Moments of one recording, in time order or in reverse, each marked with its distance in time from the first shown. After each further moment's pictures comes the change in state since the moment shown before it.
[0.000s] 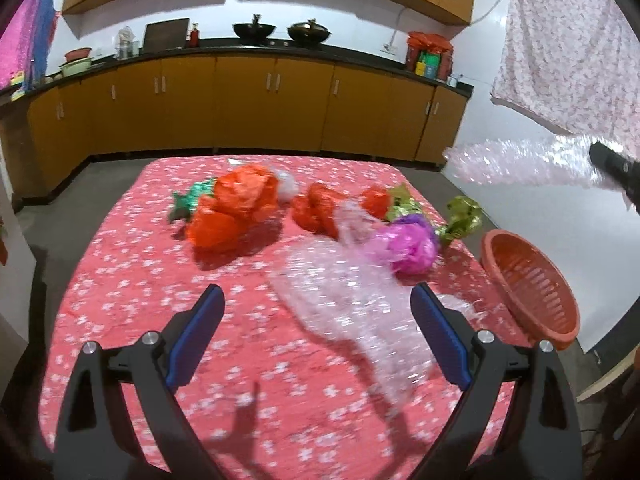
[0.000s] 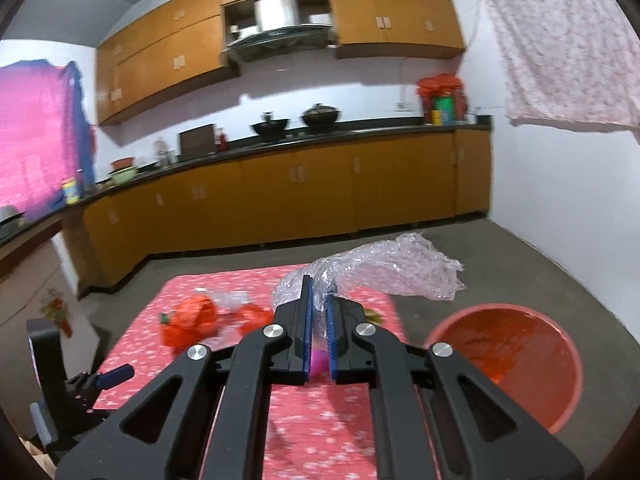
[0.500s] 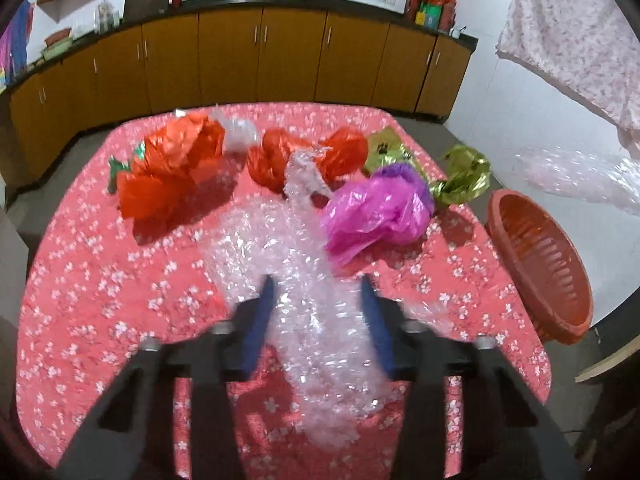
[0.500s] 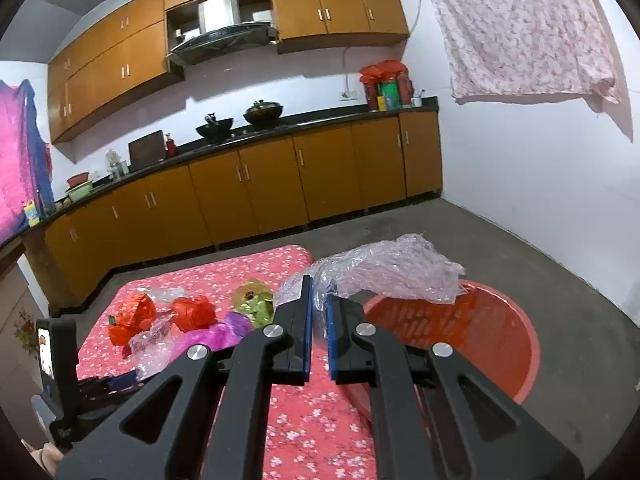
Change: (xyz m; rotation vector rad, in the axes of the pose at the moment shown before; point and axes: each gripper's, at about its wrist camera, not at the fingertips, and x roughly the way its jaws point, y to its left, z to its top) left arm 0.065 -0.038 -0.002 0.014 0.188 0.016; right arm -0.007 -0.061 -0.013 0.093 0.019 -0.143
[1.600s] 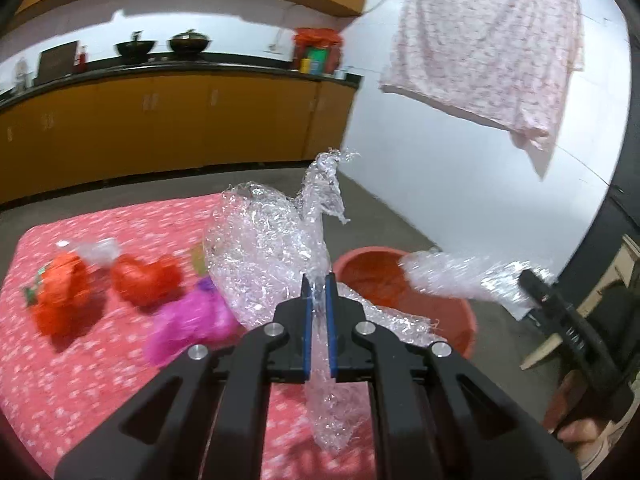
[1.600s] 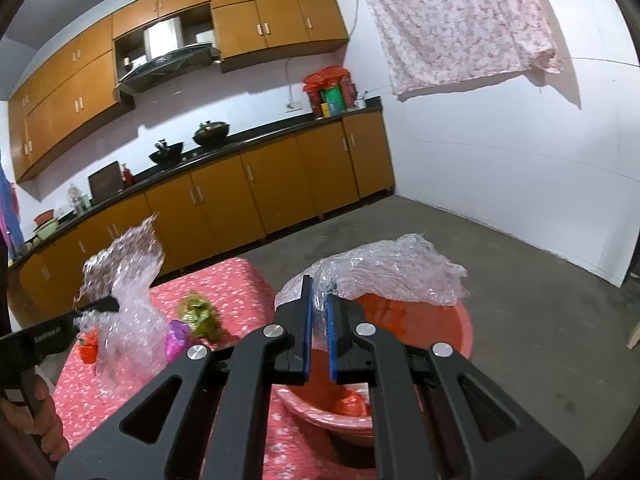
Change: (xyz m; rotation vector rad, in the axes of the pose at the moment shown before) left arm -0.071 -0.126 0.052 0.191 -0.197 -0.358; right arm -0.028 -0.082 -0.012 0.129 -0.043 -0.145
